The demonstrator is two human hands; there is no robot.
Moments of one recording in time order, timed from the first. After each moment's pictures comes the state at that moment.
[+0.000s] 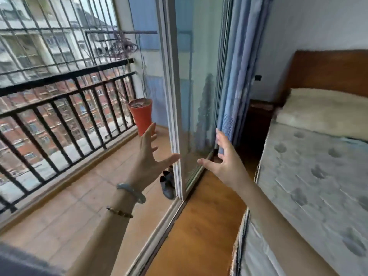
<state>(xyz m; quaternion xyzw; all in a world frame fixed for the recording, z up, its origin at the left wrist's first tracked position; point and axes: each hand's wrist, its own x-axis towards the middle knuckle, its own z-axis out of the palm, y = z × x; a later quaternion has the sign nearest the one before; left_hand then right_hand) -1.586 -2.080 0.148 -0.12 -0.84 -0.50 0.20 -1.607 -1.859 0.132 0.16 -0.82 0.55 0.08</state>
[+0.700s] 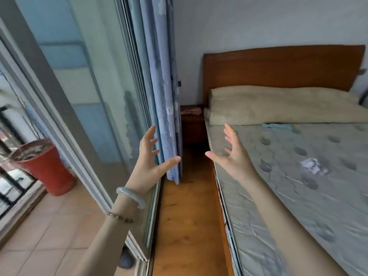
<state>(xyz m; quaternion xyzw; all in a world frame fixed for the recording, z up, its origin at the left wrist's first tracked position) -1.963 -1.960 0.139 -0.32 -0.75 -0.57 0.03 -1.881 -1.744 0.132 -0.09 -0.81 0.53 0.24</state>
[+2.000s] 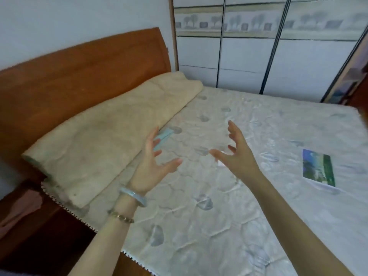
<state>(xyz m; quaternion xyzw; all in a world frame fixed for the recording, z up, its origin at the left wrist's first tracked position) -2.379 -1.294 0.082 -0.64 -0.52 -0.47 -0.31 -2.150 -1.274 0.081 -0.52 -0.61 0.37 0.48</state>
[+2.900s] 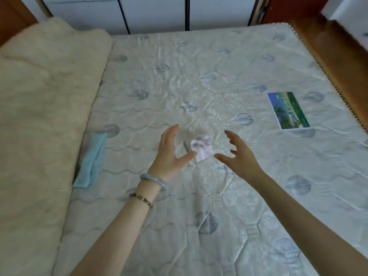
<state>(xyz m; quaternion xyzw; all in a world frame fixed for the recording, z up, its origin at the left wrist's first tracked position) -2.291 -0.896 -0.118 -0.74 -0.40 -0.21 -0.49 -2.108 -1.011 -0.110 -0.77 -0.40 0.32 0.38</state>
